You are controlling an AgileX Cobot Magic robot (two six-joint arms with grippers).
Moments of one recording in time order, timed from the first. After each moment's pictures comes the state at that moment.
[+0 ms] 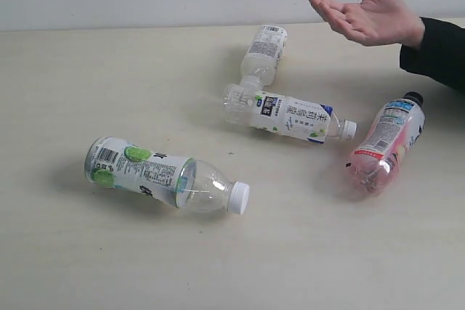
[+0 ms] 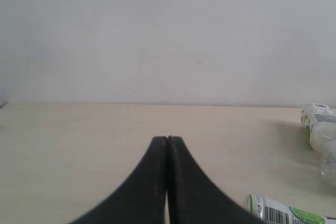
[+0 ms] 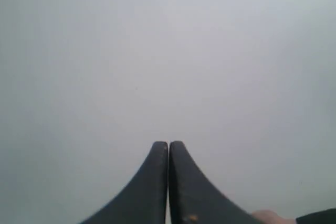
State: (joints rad) left arm 0.04 0.01 0.00 0.04 0.10 -0.08; right arm 0.11 0.01 -0.01 0.24 -0.37 0.38
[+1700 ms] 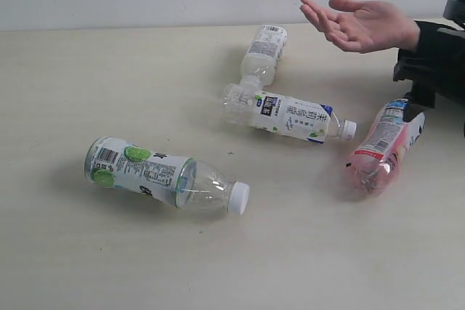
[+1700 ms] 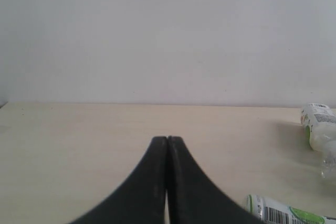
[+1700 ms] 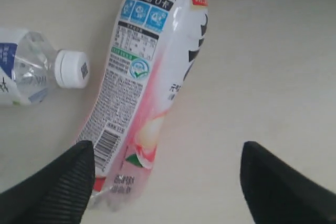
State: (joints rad) left arm 0.04 0.01 0.00 0.04 0.10 -0.08; right arm 0.11 1.49 -0.90 0.01 0.78 0.43
